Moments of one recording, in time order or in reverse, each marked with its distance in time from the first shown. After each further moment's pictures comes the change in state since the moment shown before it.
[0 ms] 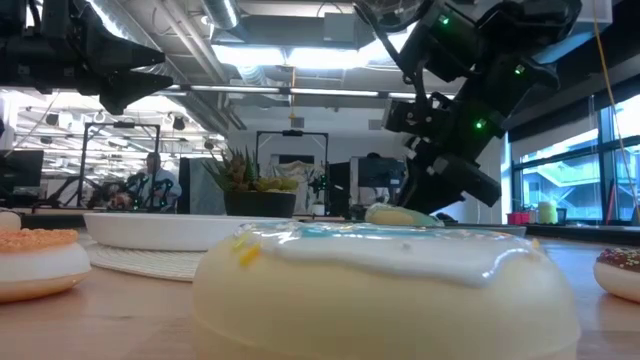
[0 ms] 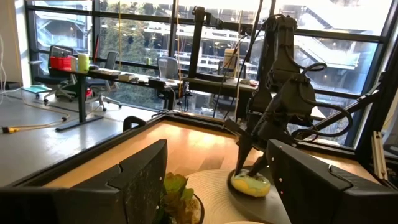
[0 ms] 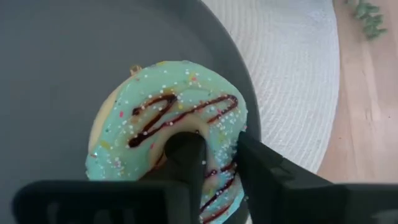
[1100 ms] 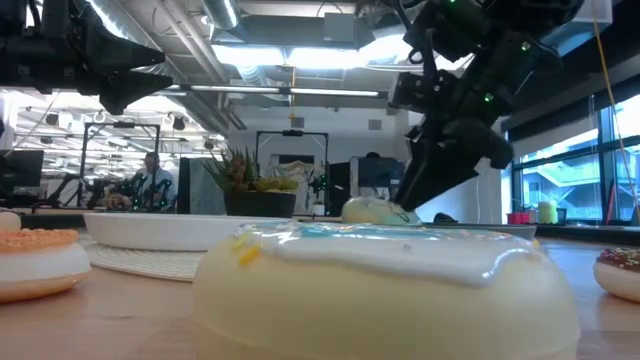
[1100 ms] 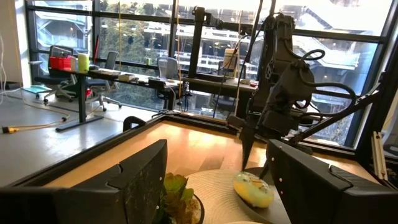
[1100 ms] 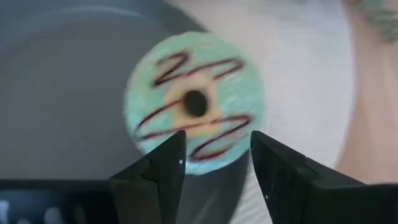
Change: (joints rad) left arm 0.000 0.000 0.000 0.001 0.000 0.000; right arm -0.008 -0.090 0.000 -0.055 -0.154 0.038
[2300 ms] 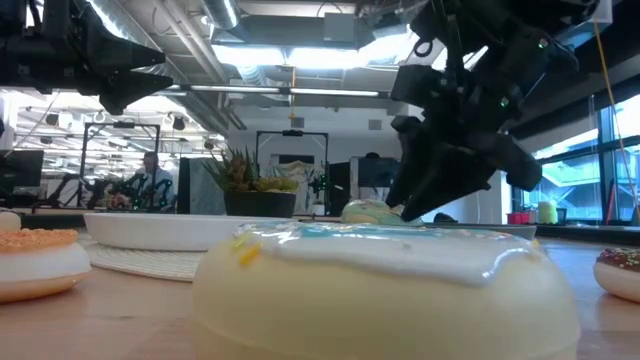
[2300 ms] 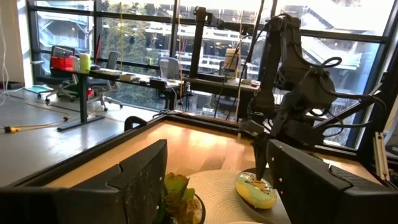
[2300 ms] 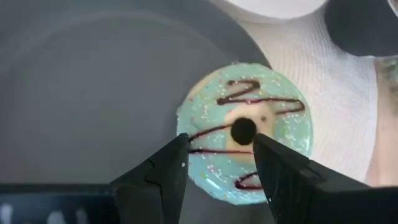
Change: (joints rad) left arm 0.000 0.000 0.000 -0.001 -0.005 0.000; right arm 0.086 0.058 0.000 0.094 0.043 -0.218
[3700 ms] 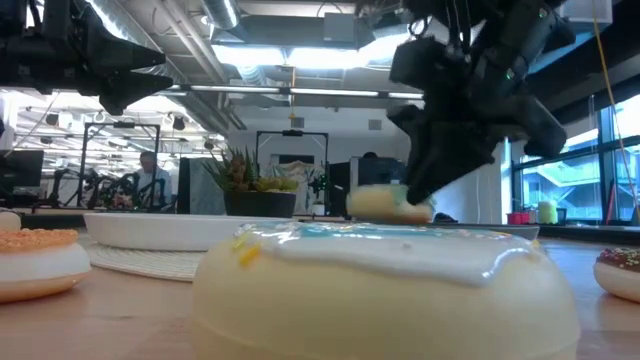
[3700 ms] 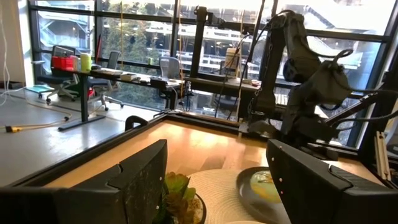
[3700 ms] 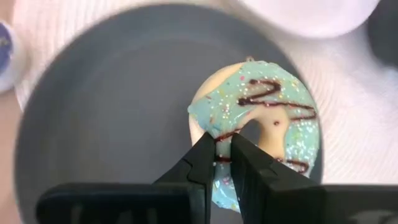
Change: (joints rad) left arm 0.000 0.000 0.000 -0.003 -0.003 0.000; right arm 0.032 -0.003 0.092 -0.174 -0.089 0.052
